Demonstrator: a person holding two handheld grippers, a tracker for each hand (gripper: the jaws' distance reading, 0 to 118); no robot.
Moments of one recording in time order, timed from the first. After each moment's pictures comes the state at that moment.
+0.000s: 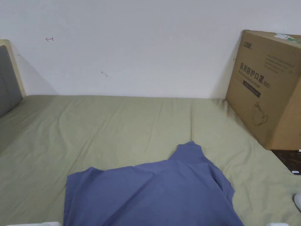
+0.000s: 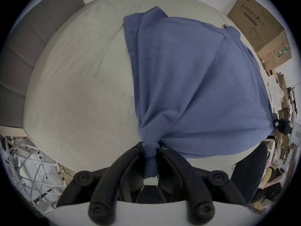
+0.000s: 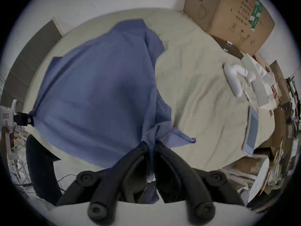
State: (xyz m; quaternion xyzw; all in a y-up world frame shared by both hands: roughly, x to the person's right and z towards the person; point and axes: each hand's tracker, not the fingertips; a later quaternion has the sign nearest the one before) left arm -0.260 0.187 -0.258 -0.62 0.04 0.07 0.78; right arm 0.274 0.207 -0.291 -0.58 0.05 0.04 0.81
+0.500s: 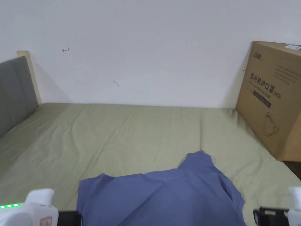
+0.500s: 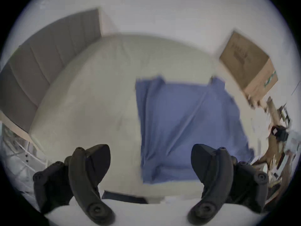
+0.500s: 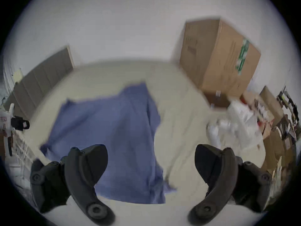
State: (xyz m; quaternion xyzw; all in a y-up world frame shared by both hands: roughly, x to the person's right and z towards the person) left arm -0.281 0.314 -0.233 -0.40 0.07 0.12 0.90; right arm 0.261 0.337 -0.292 -0.33 0.07 0.04 0.94
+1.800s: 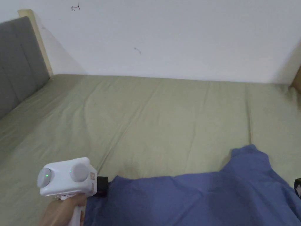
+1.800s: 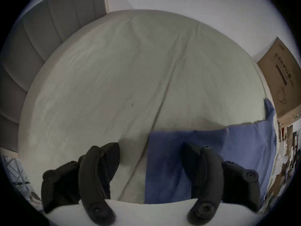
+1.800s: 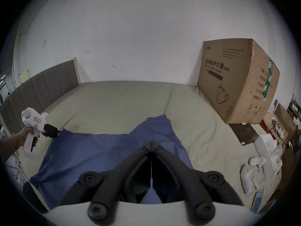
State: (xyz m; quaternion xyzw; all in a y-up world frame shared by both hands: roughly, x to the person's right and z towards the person) left arm -0.341 0.149 -0.520 -0.52 0.15 0.13 0.83; right arm 0.170 0.267 -0.454 -0.27 0.11 0.04 0.96
